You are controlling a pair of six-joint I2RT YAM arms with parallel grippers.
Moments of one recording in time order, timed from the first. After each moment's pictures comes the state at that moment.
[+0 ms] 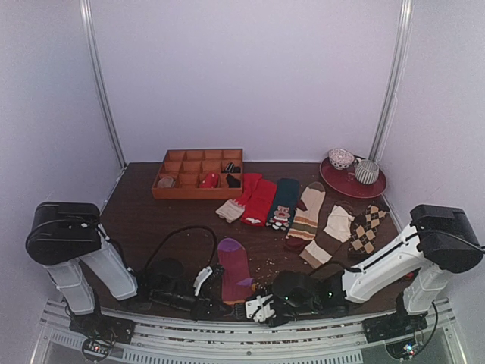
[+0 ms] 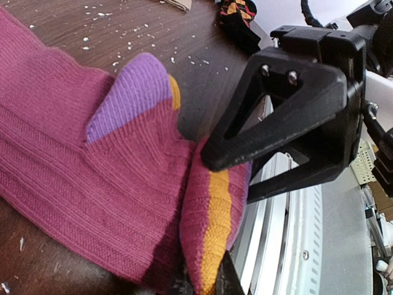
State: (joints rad) left arm -1.15 1.78 0.27 1.00 0.41 -0.58; right arm 1.38 1.70 0.61 0.41 0.09 -0.51
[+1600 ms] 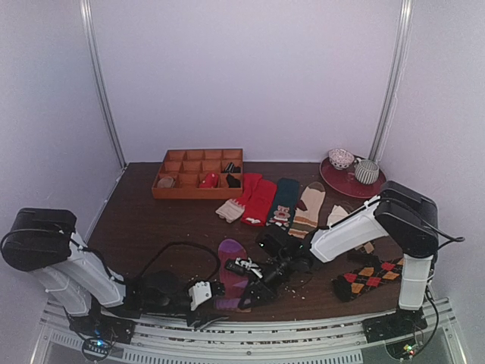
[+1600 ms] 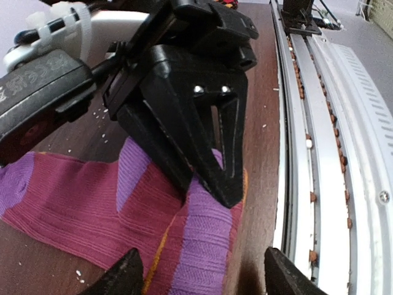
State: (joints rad) left arm -1.32 1.59 0.23 0.90 0.00 0.09; right arm 1.03 1.96 0.95 0.01 -0.81 0.11
